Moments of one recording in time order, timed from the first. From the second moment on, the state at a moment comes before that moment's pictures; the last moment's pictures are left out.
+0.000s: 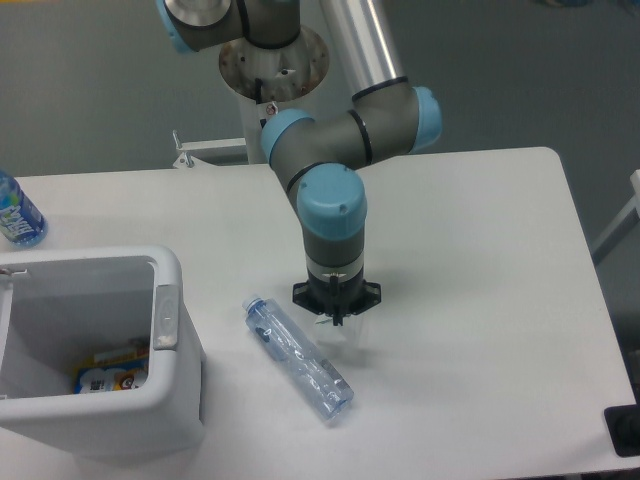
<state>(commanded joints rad) 2.41 -1.90 -1.69 -0.92 1.57 0.45</state>
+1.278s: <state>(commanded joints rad) 2.46 -1.77 -1.37 -0.88 1.06 -0.03</state>
